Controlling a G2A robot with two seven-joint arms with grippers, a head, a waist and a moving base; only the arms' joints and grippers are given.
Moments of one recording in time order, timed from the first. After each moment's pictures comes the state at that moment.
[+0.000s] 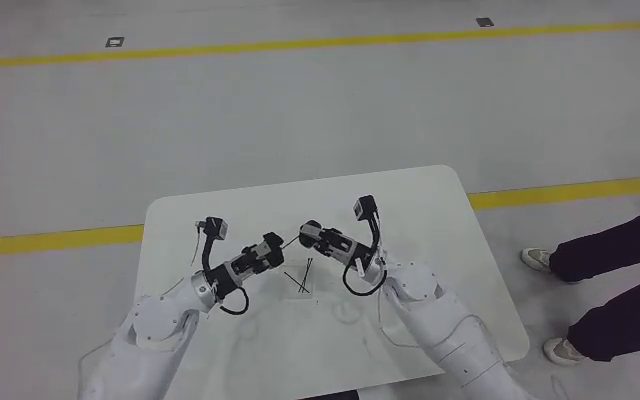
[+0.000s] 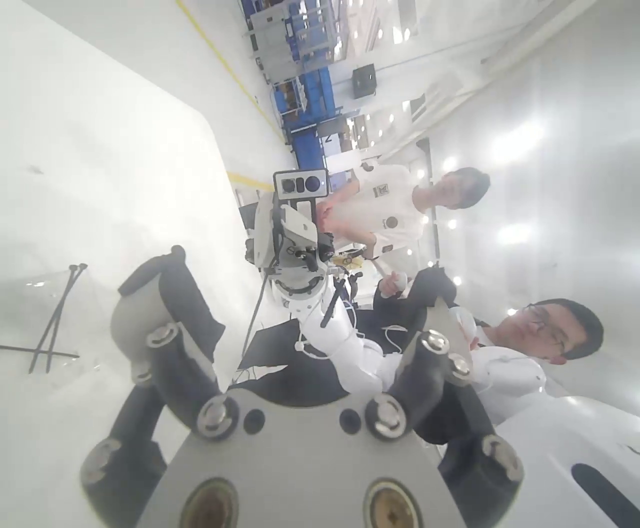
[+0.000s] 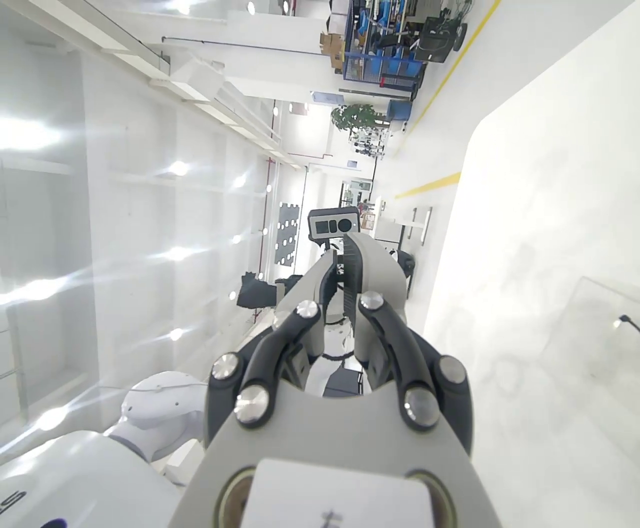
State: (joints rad) left arm 1.47 -1.16 -1.24 -1.64 -0.26 -0.32 -0.69; right arm -1.38 -1.25 1.13 -1.48 0.31 -0.34 0.61
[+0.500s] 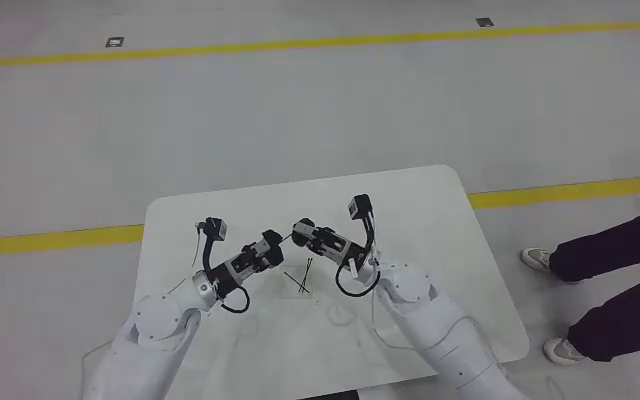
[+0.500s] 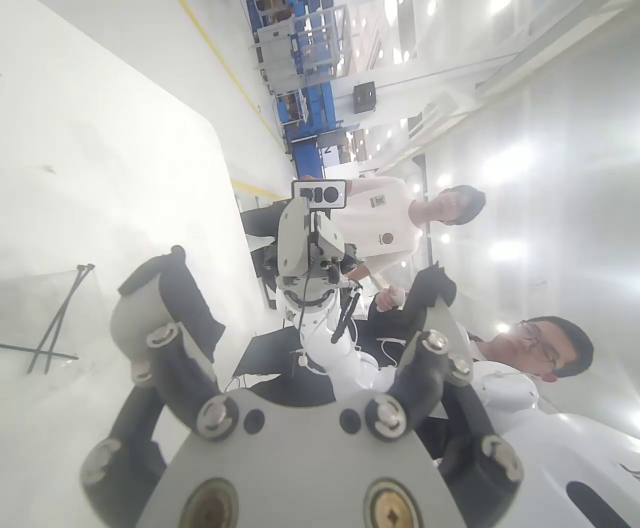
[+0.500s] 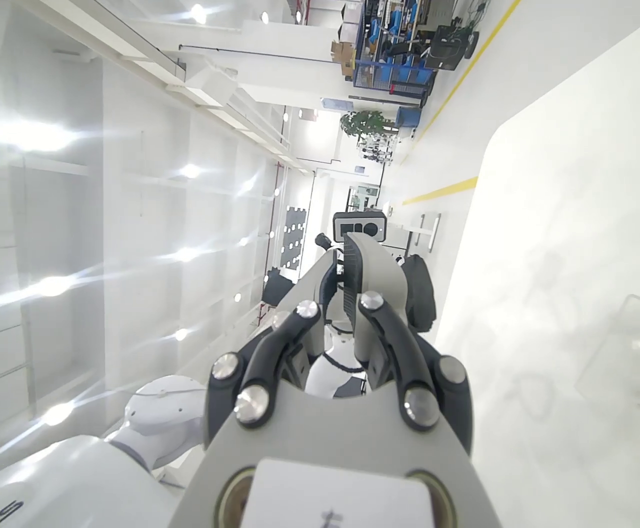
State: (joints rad) left arm 1.46 -1.16 -1.22 -1.62 -0.26 -0.31 -0.67; right arm -1.38 -1.28 1.10 -1.50 0.27 -0.34 0.57
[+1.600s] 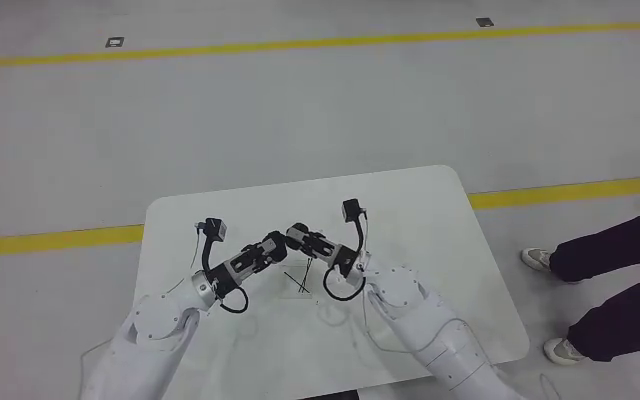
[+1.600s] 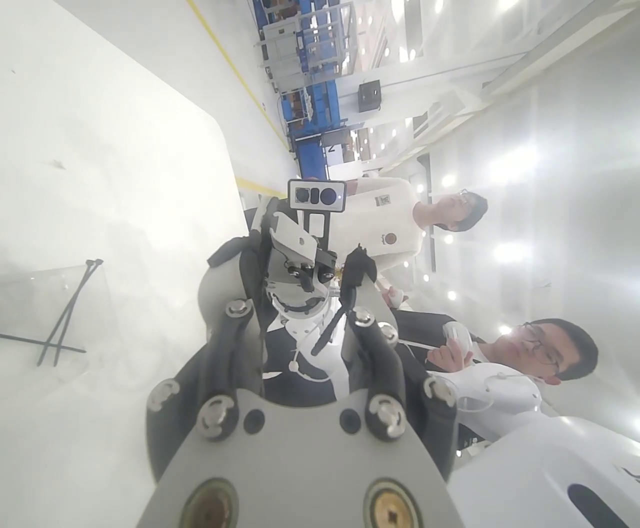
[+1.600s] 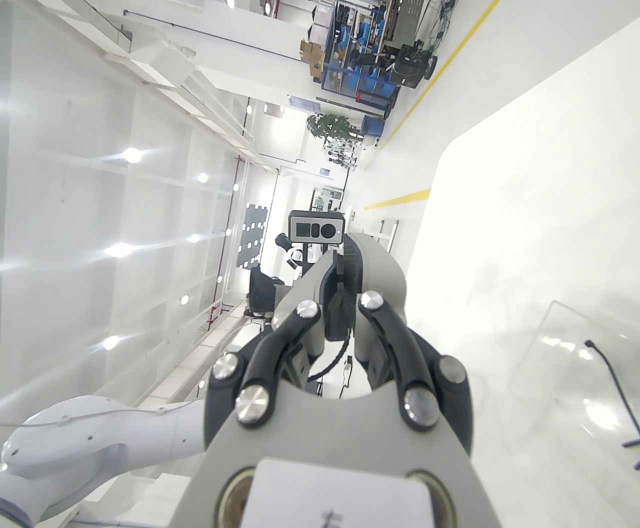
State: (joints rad) left arm 1.46 -1.14 -1.20 -1.62 -0.27 -0.30 -0.66; right arm -1.36 -1.30 1.07 -1.47 0.07 -0.34 0.47
